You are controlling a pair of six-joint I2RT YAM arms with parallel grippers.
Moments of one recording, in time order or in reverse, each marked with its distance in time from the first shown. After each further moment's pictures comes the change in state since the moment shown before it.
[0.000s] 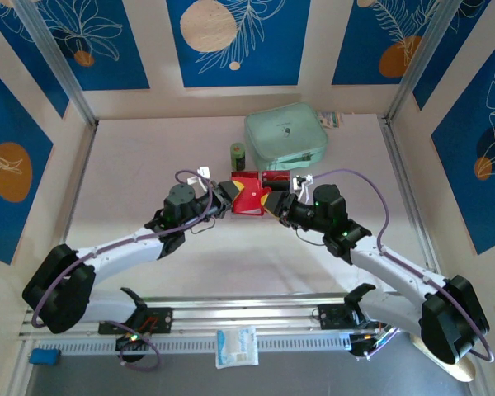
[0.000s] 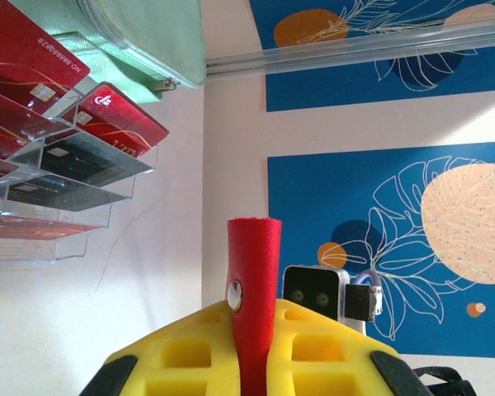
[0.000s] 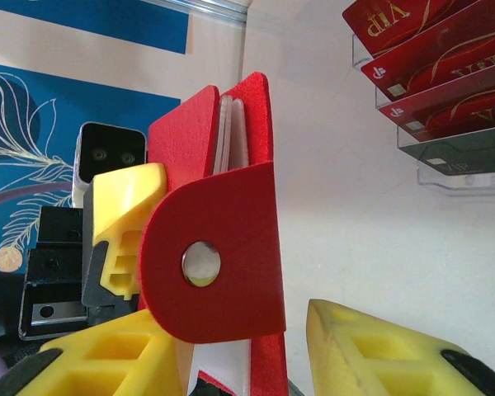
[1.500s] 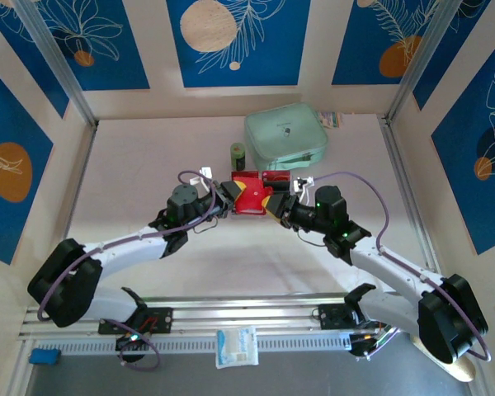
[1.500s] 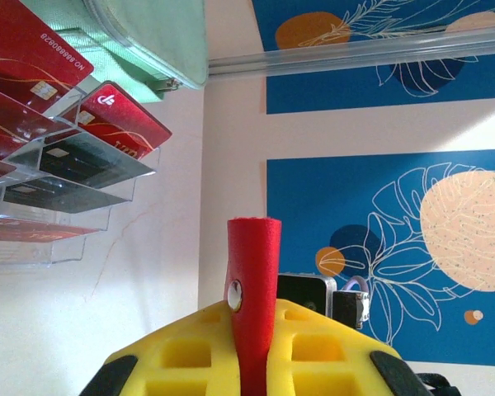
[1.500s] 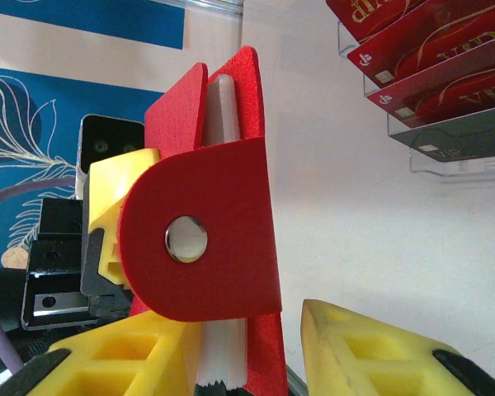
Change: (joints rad) left arm -0.006 0.049 0.000 0.053 -0.008 -0.026; right arm -0.026 0.010 -0.036 0.047 -0.048 0.036
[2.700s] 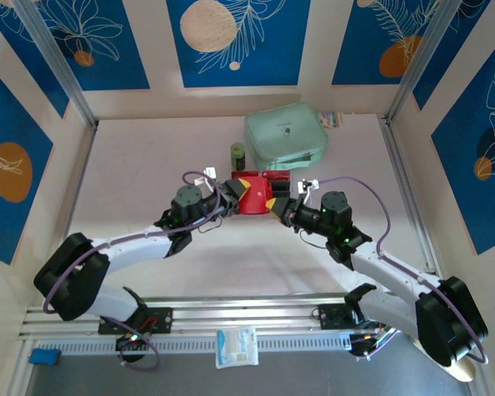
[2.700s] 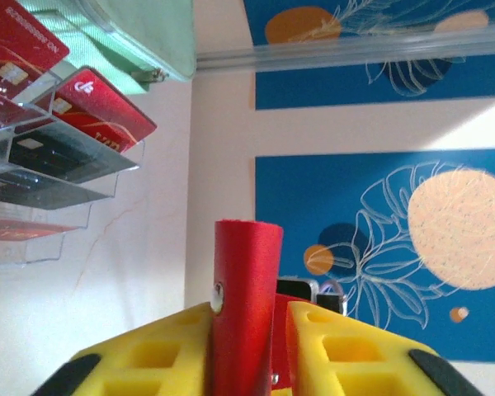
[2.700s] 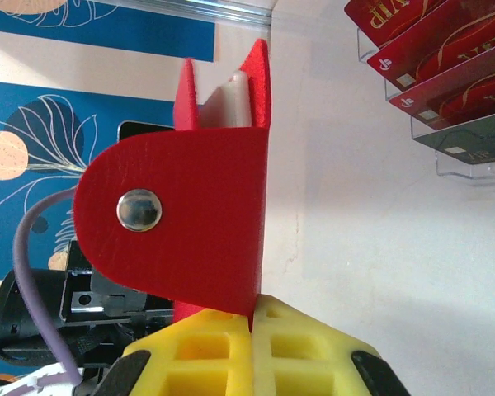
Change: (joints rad) left arm -0.024 0.050 0.005 0.074 -0.010 -0.021; right arm -0.035 -0.026 -0.089 0.161 -0.031 0.090
